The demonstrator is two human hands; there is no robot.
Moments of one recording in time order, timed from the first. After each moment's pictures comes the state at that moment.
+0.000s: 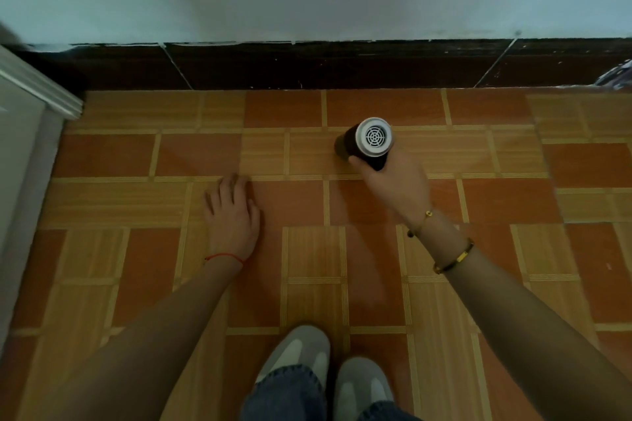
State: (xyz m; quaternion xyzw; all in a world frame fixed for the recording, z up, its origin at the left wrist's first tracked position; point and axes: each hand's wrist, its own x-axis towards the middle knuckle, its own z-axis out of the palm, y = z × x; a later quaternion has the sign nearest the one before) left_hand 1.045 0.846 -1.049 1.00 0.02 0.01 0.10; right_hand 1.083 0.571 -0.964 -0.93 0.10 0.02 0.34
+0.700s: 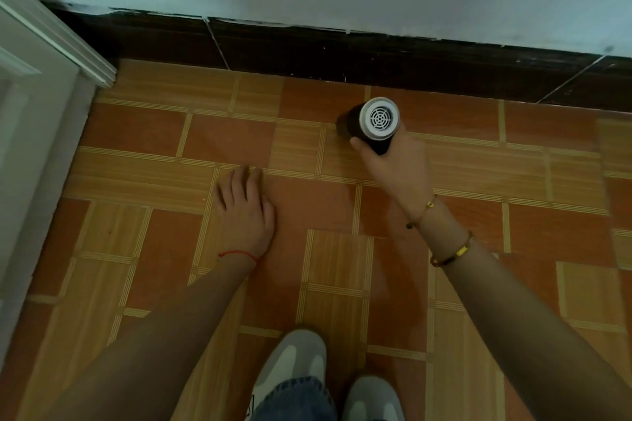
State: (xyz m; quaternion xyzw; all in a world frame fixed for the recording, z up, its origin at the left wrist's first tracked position) left_hand 1.046 0.864 -1.061 0.99 0.06 0.02 0.12; right_hand 1.132 0.624 -0.971 -0.92 0.05 0.01 0.39
